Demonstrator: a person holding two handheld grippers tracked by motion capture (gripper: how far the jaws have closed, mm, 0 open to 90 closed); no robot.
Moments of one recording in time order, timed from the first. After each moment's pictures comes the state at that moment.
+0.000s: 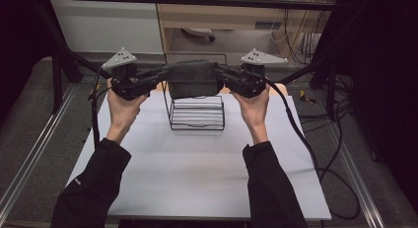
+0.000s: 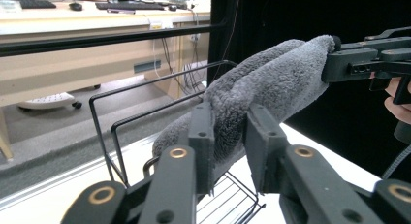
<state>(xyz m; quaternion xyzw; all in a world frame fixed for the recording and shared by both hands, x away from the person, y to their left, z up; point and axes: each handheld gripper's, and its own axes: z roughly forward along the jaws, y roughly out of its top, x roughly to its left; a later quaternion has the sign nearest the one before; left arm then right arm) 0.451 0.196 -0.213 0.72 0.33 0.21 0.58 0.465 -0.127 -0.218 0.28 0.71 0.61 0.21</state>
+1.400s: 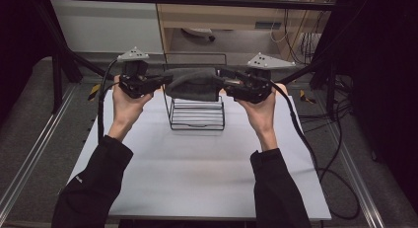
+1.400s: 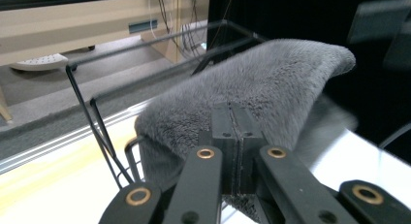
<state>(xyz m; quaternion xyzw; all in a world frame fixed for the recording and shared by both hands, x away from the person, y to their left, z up) 0.461 0.177 -0.218 0.76 0.35 0.18 0.51 0.451 -0.138 -0.215 0.27 0.71 0.62 0.19</state>
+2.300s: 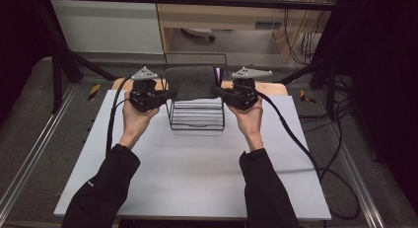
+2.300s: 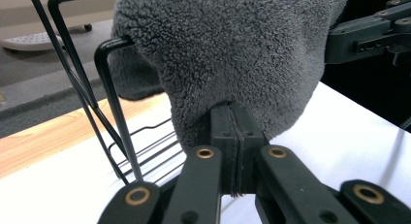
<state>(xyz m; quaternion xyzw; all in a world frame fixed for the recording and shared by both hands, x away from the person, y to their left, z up) 0.473 0.173 -0.273 0.77 0.36 0.17 0.50 0.482 -0.122 -0.275 0.33 0.75 0.55 0.15</state>
